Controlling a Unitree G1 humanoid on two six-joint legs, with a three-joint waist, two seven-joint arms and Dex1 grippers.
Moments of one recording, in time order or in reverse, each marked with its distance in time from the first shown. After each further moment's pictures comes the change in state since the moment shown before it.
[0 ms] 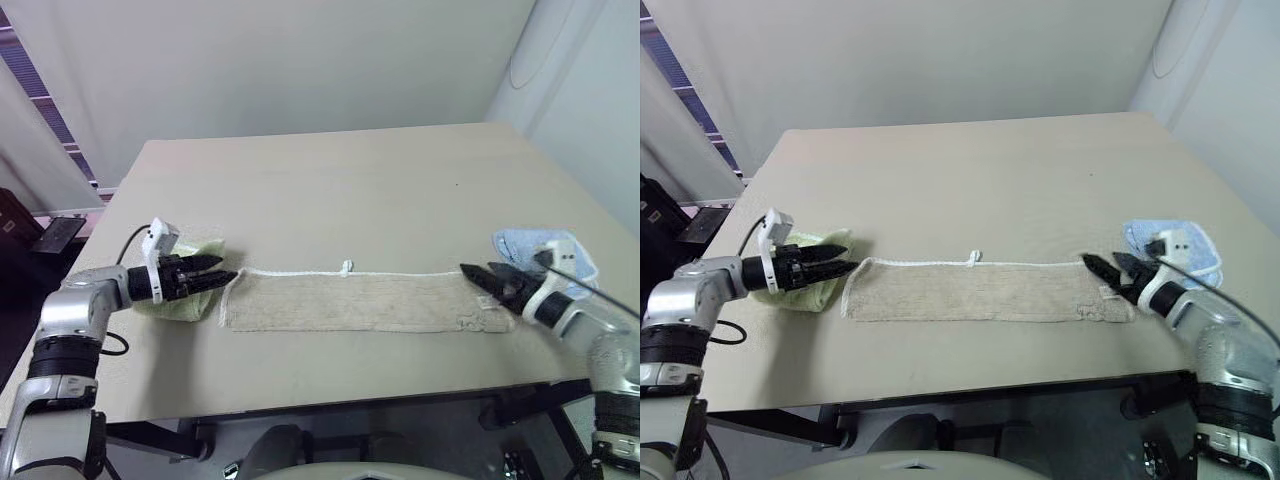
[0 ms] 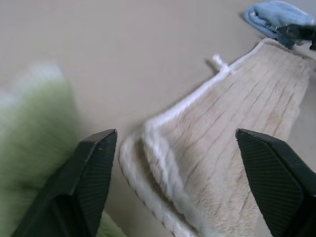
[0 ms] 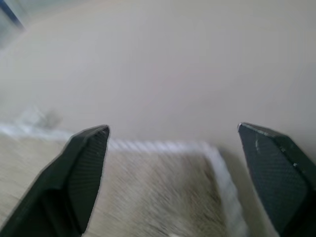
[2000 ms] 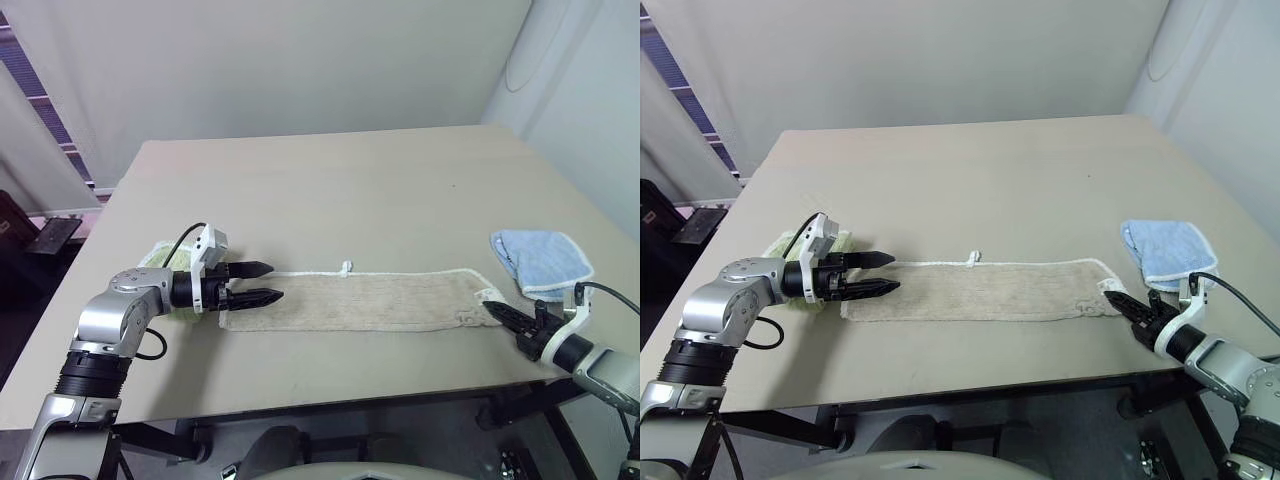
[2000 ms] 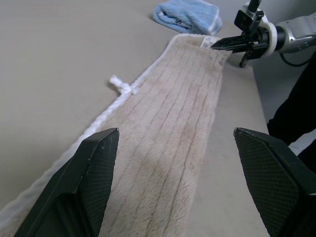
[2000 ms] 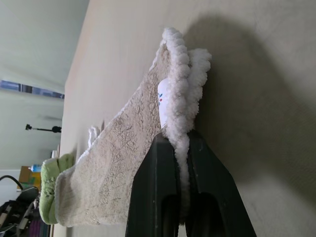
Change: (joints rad) left arm 0.058 -0.110 -0.134 -0.267 -0.057 0.007 0.050; right arm 0.119 0.035 -0.220 0.157 0.571 0.431 -0.418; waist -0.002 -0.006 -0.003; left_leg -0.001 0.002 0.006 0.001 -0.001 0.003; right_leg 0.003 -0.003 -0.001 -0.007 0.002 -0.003
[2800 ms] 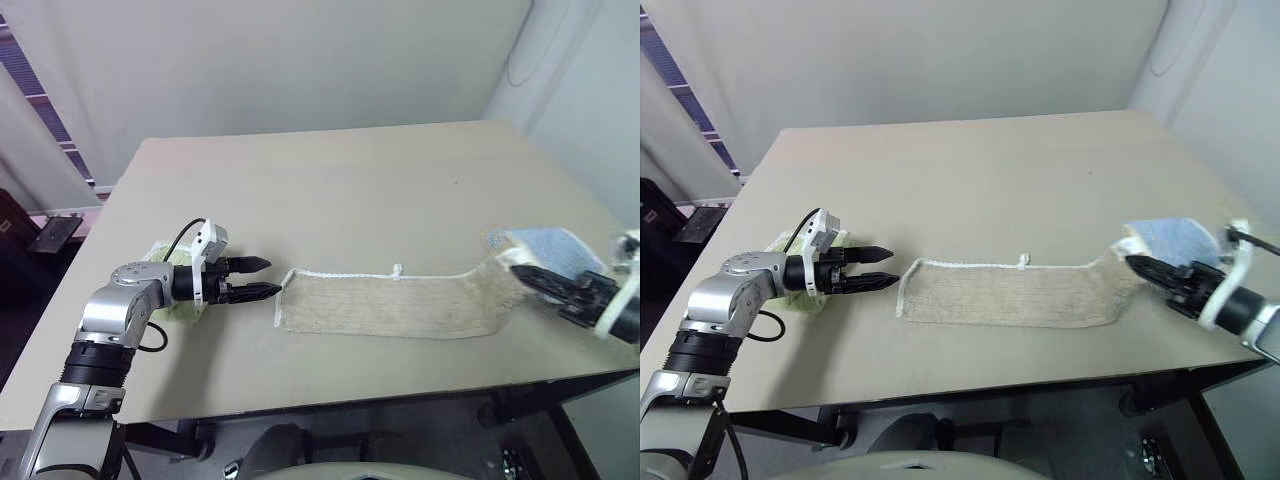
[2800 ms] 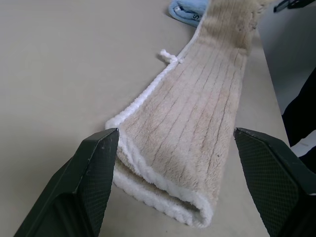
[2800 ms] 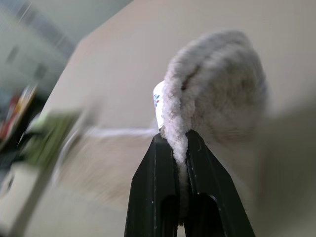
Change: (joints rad) left arm -0.049 -0.007 -0.007 0.070 0.036 -0.022 -0.015; right arm 0.022 -0.234 0.033 -0.470 -0.004 0.017 0.213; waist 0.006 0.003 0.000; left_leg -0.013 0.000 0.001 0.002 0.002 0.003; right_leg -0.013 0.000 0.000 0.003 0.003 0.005
